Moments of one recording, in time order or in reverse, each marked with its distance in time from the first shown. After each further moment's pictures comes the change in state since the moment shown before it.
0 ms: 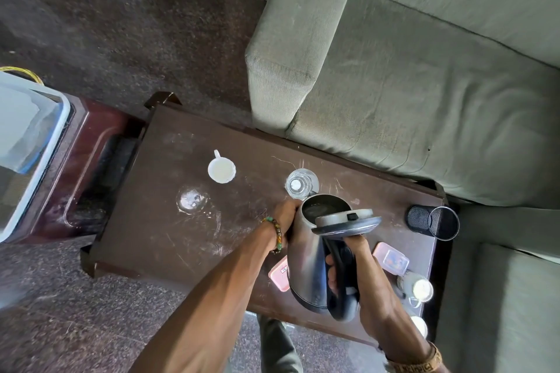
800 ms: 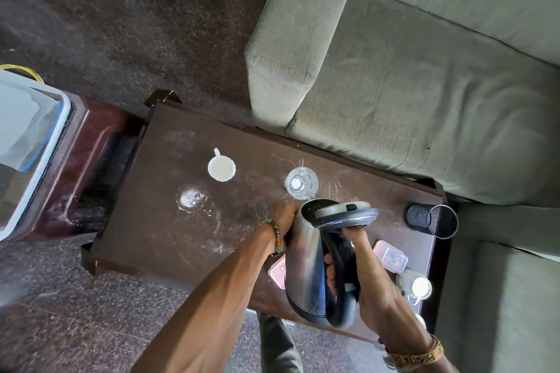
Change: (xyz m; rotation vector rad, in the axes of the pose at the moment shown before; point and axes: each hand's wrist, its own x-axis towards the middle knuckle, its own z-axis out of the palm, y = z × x) left_hand -0.005 -0.007 -0.002 0.032 -0.076 -0.074; right_hand -0.003 -0.009 -0.001 0.005 -0.019 0.061
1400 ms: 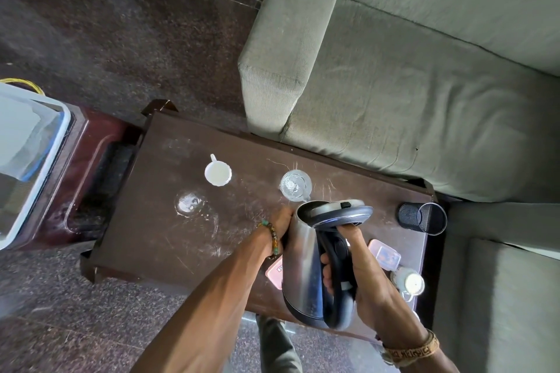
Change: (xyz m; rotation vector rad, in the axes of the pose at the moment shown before) left_hand -0.013 0.000 0.006 0.001 -0.041 -0.042; right_hand -0.025 -0.011 0.001 0.017 -0.035 -0.060
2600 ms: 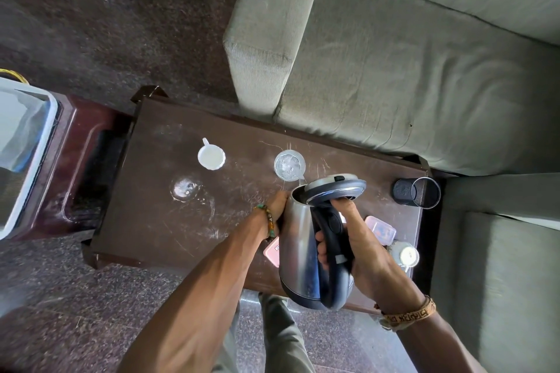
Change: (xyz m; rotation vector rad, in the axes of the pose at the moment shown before) left_hand 0.004 -0.011 0.002 0.046 0.004 -0.081; right_hand -0.008 -0.004 -0.007 0.014 -0.037 0.061
